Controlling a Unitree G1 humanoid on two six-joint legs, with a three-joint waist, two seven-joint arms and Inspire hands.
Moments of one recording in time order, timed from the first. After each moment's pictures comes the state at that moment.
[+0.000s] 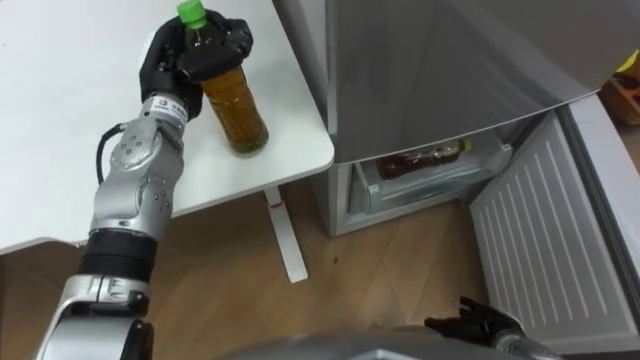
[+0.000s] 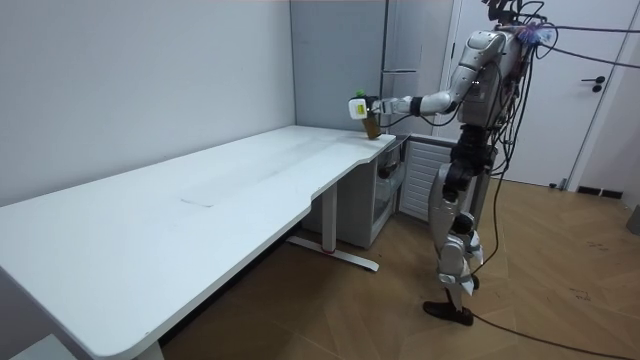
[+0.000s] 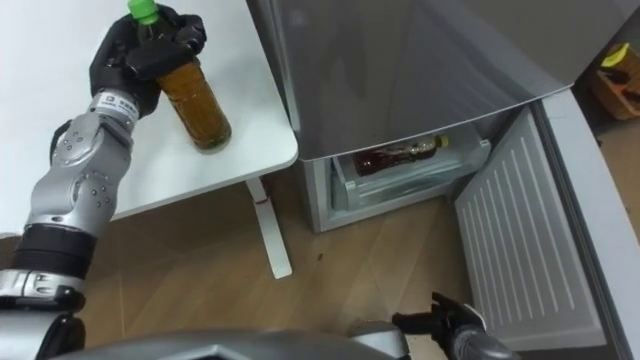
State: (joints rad) left arm -0.24 0.24 -0.03 0.30 -0.51 0.06 -0.02; right arm 0.10 -0.25 0.01 1.03 0.14 0.05 0.17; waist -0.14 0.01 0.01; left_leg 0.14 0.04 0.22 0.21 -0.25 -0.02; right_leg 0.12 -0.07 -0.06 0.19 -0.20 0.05
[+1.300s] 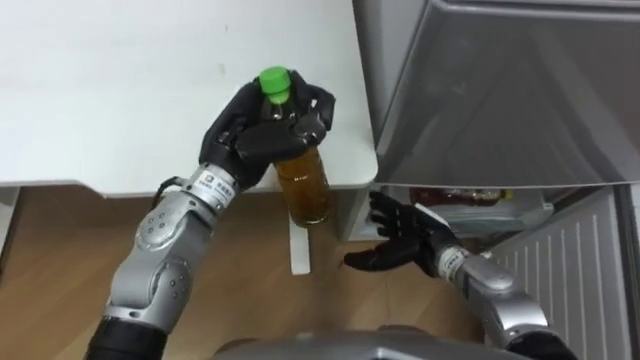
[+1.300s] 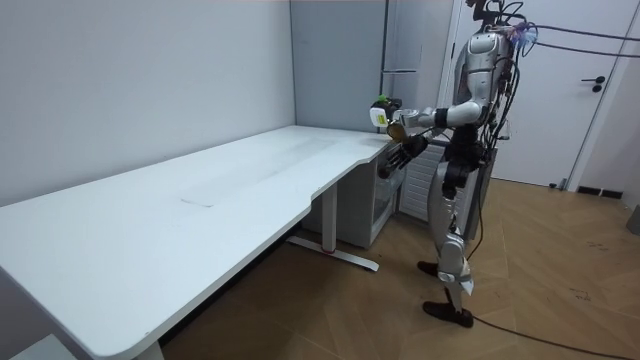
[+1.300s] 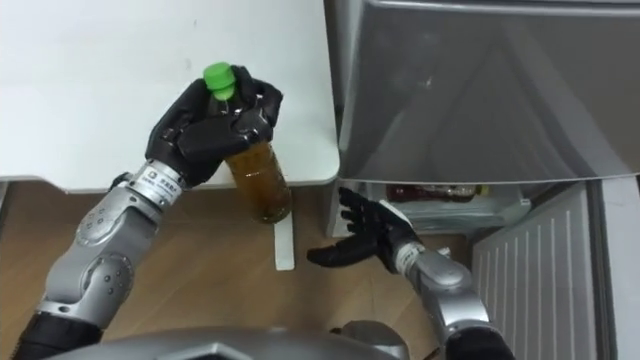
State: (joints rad) left arm 0.13 0.25 -0.18 -0.01 -0.58 0.04 -0.34; right arm 0.08 -0.22 0.20 0.59 0.10 0.00 0.41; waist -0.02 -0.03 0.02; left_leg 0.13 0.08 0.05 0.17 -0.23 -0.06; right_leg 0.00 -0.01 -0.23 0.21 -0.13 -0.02
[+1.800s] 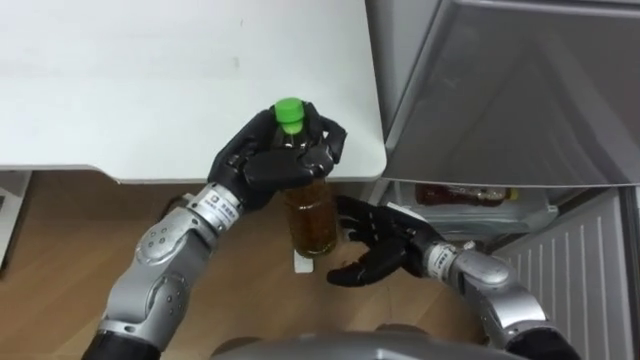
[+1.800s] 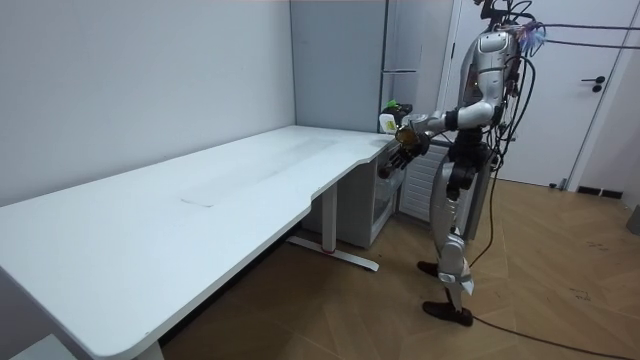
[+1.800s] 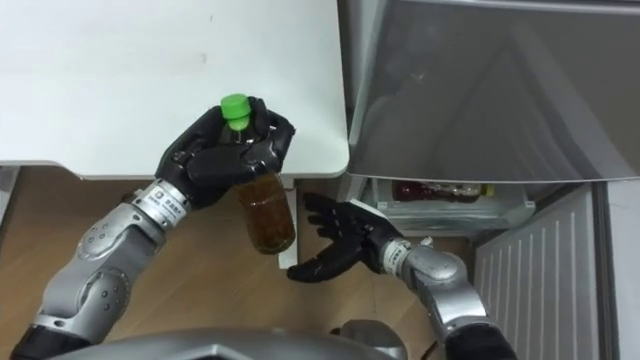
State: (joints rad) left arm 0.16 0.27 -0.25 0.01 -0.63 0.05 -0.44; right arm 0.08 -0.25 0.25 0.54 0.08 0.00 0.57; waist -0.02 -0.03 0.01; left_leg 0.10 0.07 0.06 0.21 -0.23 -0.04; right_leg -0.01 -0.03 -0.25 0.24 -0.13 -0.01
